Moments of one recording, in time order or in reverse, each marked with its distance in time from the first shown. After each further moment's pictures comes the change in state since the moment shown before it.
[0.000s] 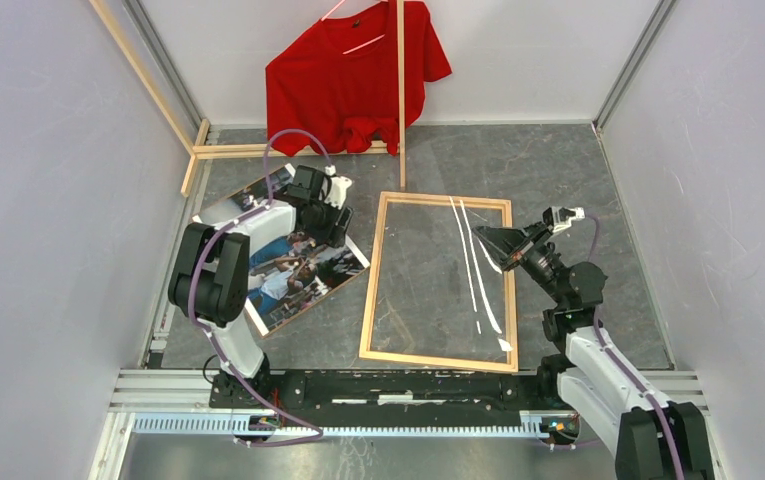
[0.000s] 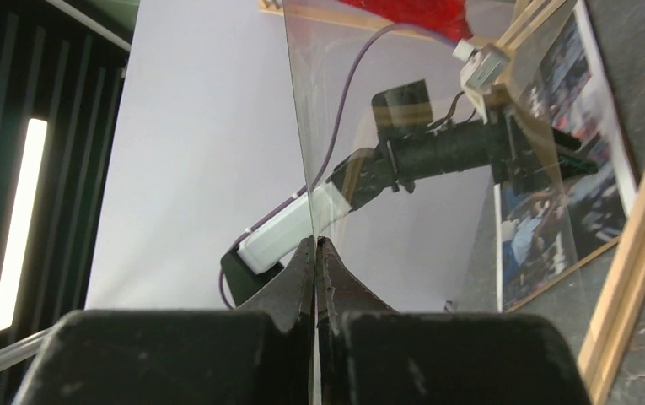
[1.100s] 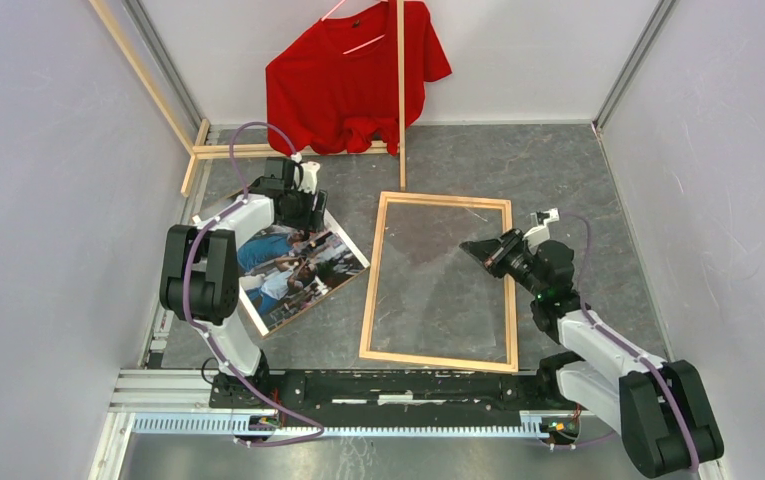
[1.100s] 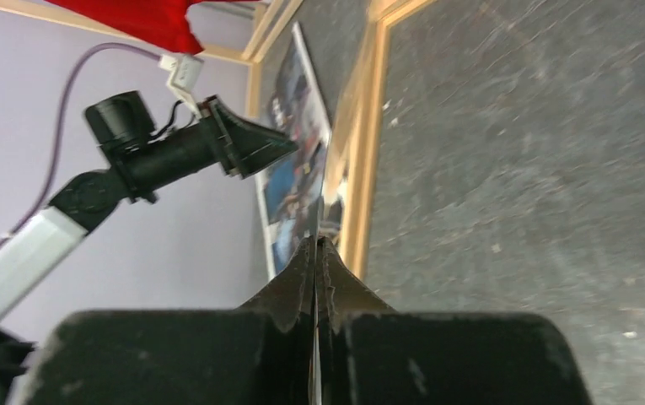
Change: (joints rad) left arm 0.163 -0.008 0.035 0.023 -0.010 -0.064; right arm 0.114 0.190 0.050 -0.358 0.190 -0.505
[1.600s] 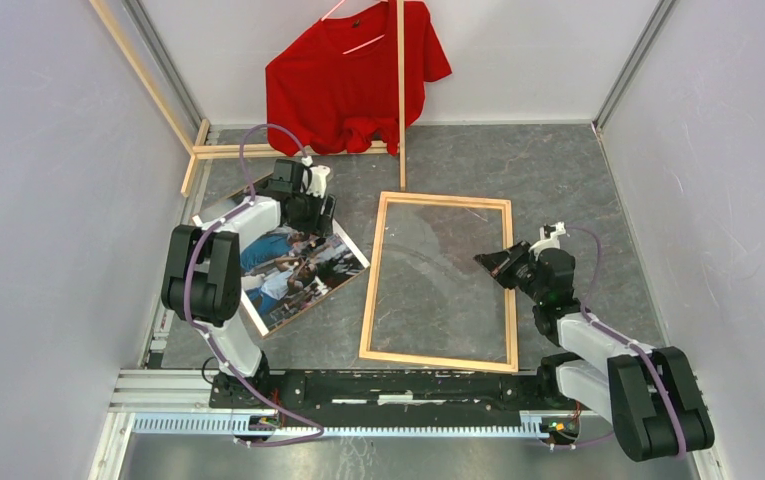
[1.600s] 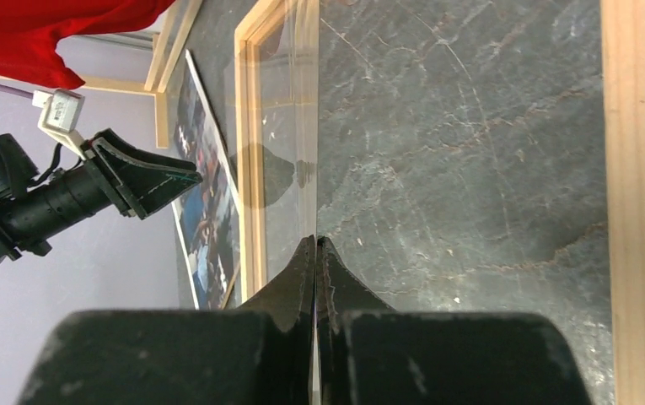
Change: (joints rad) left arm -0.045 -0.005 -0.013 -0.007 0.035 0.000; right arm -0.079 0.057 -0.058 -0.052 0.078 -0.159
